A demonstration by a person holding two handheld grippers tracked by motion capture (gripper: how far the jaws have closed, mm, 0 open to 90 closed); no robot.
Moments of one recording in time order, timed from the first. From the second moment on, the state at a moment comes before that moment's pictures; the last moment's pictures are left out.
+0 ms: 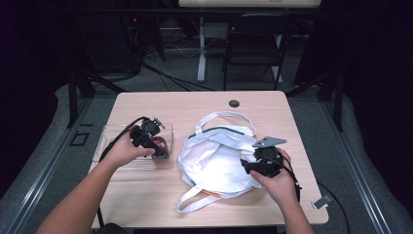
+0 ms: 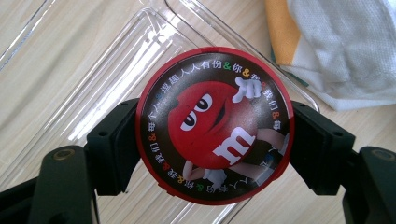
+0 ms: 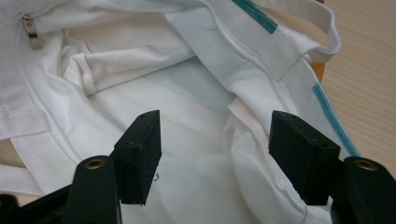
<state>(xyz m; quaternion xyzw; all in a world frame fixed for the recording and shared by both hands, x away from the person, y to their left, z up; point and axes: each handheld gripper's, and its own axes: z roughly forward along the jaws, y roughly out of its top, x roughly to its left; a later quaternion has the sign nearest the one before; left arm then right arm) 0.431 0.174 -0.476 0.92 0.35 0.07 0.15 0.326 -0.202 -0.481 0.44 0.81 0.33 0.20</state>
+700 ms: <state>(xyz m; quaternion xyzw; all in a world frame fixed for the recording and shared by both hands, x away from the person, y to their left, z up) 0.434 0.175 -0.489 0.92 0.36 0.05 0.14 0.326 -0.202 -0.481 0.45 0.81 0.33 0.20</state>
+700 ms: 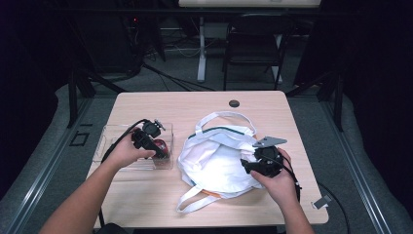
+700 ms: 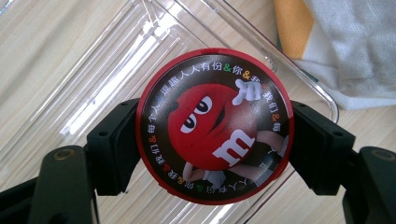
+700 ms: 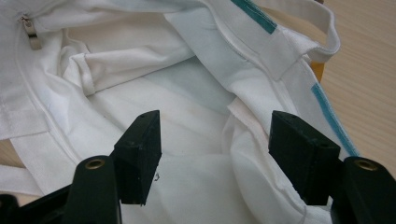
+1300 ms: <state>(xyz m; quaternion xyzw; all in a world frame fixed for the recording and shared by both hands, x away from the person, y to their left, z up) 0.435 0.172 -0.496 0.92 0.36 0.05 0.13 0.325 -0.200 -0.482 0.45 0.81 0.33 0.20</state>
